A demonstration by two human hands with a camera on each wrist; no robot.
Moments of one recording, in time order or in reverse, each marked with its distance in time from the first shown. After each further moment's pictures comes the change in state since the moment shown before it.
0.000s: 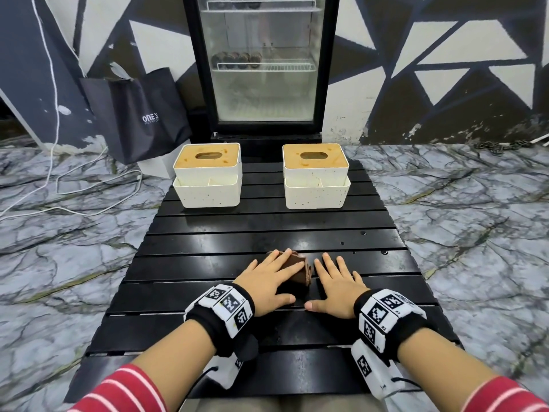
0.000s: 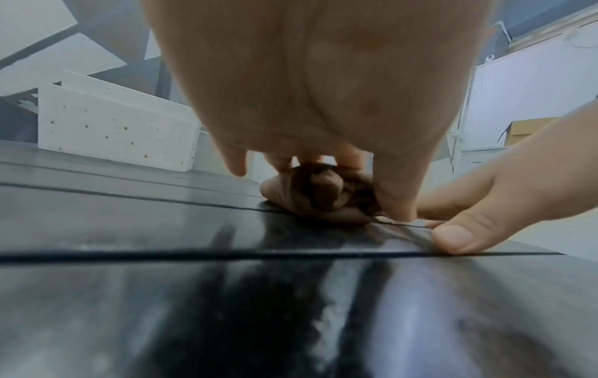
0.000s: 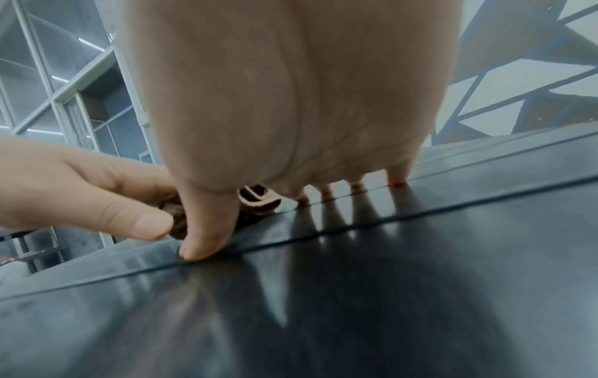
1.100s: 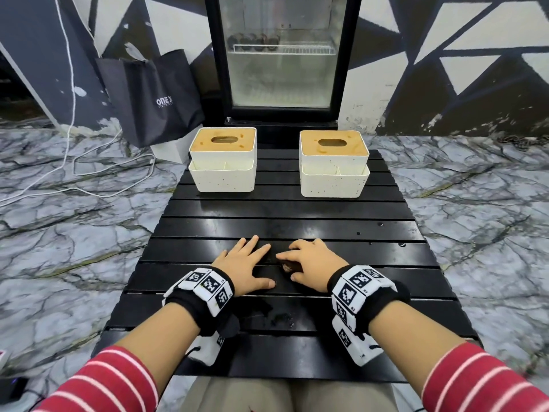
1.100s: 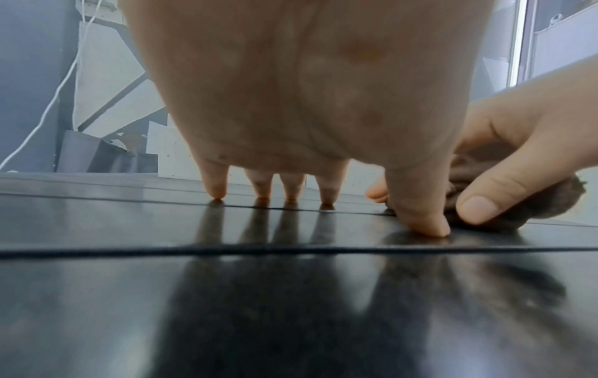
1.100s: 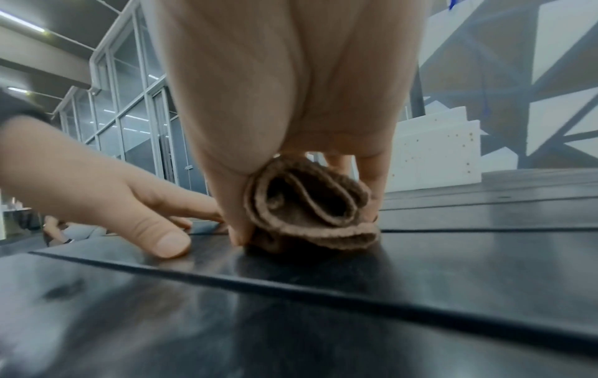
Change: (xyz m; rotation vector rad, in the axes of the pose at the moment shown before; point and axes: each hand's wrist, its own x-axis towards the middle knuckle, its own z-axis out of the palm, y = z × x) left_hand -0.023 -0.054 0.005 -0.033 -0.067 -0.299; right_hand 0.027 -0.056 -0.012 -0.069 0.146 -0.315
